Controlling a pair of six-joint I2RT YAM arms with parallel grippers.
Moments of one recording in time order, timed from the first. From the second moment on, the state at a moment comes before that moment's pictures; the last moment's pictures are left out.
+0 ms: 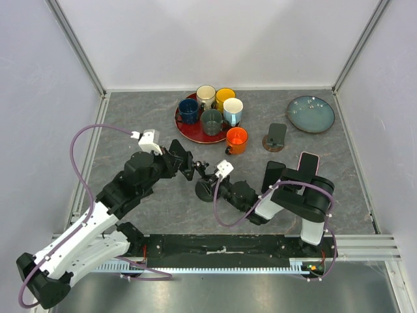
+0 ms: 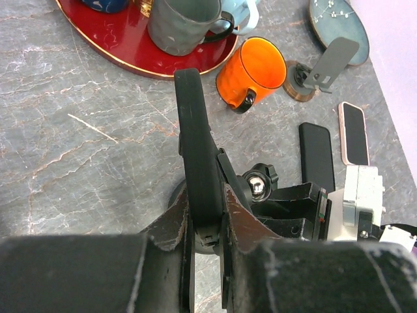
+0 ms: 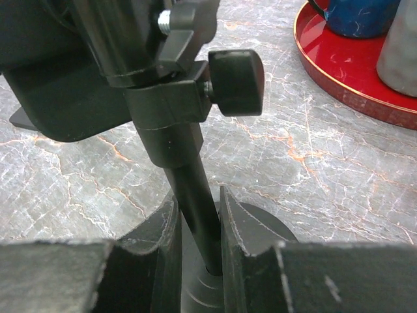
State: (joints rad) left arm -0.68 0.75 0.72 -0.33 -0.24 -0.58; right arm 1.07 1.85 0.47 1.32 0.27 0.14
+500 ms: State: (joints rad) left arm -0.56 0.66 0.65 -0.31 -0.14 -0.62; right arm 1.03 1.85 0.47 1.33 0.17 0.23
